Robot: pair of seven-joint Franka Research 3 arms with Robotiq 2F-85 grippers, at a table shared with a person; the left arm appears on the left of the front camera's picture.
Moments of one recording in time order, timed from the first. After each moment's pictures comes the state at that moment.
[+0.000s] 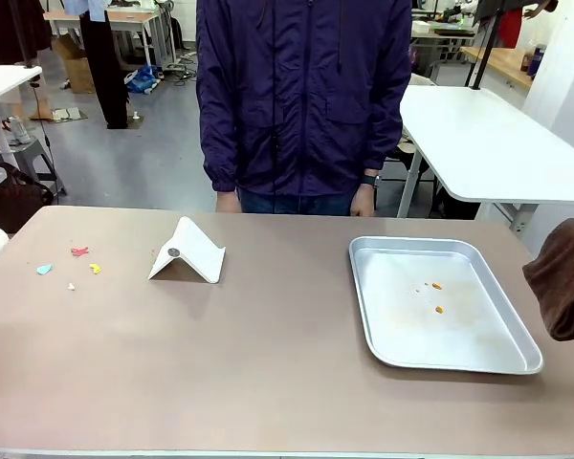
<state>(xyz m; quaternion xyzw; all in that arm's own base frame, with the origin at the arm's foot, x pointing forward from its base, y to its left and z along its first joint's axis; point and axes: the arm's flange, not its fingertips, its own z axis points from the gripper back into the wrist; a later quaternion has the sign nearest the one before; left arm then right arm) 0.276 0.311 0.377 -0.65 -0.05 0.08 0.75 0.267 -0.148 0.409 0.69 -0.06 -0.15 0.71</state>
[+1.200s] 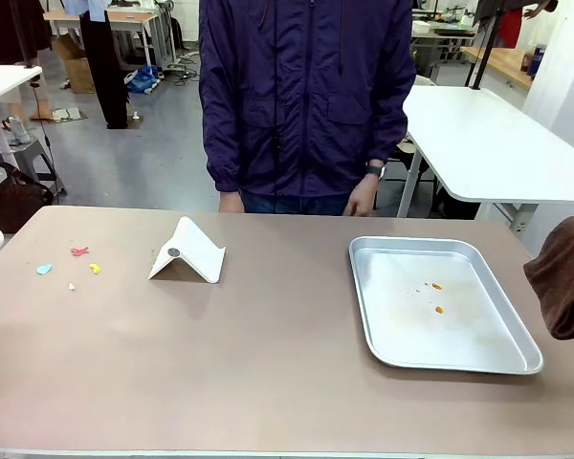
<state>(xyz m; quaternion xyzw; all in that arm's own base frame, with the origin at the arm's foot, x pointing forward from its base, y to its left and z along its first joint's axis) 0.267 0.314 0.372 -0.66 -0.06 0.10 0.74 0.266 -0.147 0.411 0.69 -0.07 -0.14 0.71</state>
